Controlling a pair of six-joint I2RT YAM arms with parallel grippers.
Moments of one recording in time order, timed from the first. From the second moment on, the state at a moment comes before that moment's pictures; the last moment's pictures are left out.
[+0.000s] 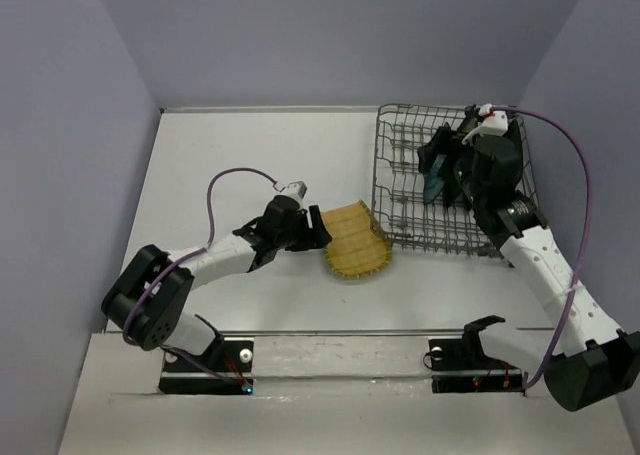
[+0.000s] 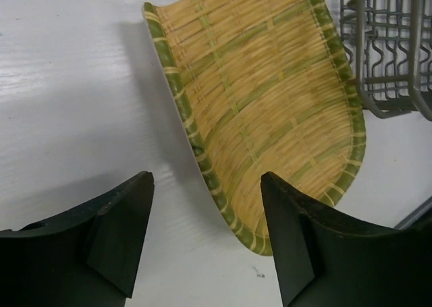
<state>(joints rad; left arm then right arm) -0.67 1.39 0.65 0.08 0.08 -0.68 0.30 1.09 1.10 -0.26 0.22 0.33</state>
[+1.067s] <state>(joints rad) -0.67 1.08 0.61 -0.12 -0.18 -0.63 0.49 1.21 1.02 -0.17 -0.15 0.34</state>
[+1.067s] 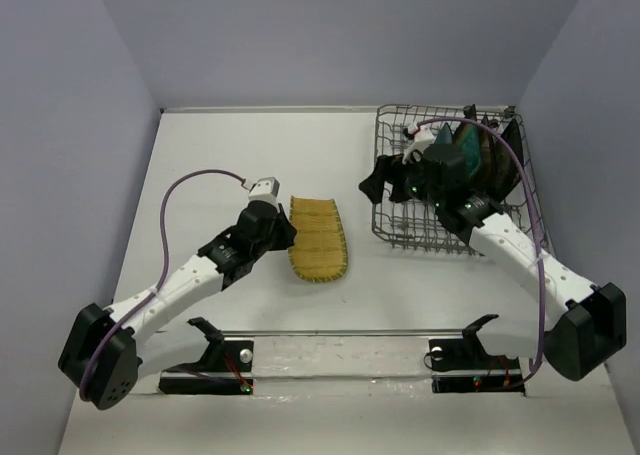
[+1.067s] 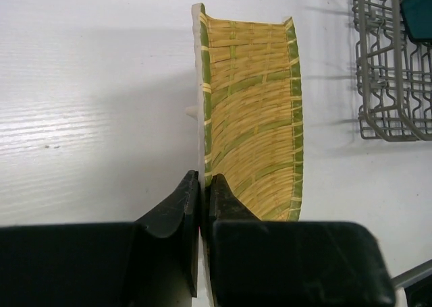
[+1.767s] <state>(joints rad) -0.67 0.85 0.76 -0.24 0.10 -0.51 0.51 1.36 1.03 -0.12 -0.64 0.20</state>
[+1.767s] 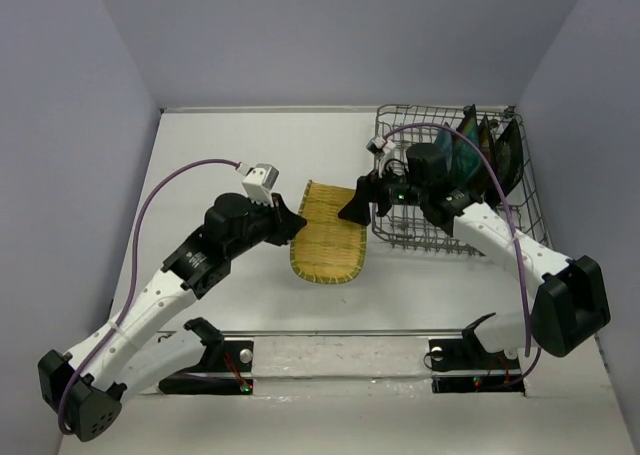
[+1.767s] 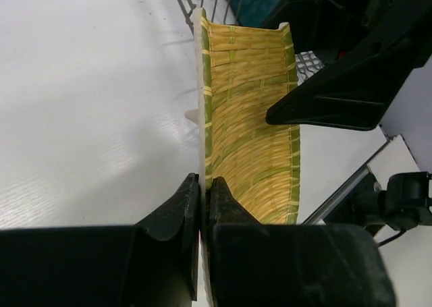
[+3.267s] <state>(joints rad) -0.66 0.91 0.77 -0.37 -0.14 -0.46 0.49 1.32 1.17 -0.18 -0.29 0.34</state>
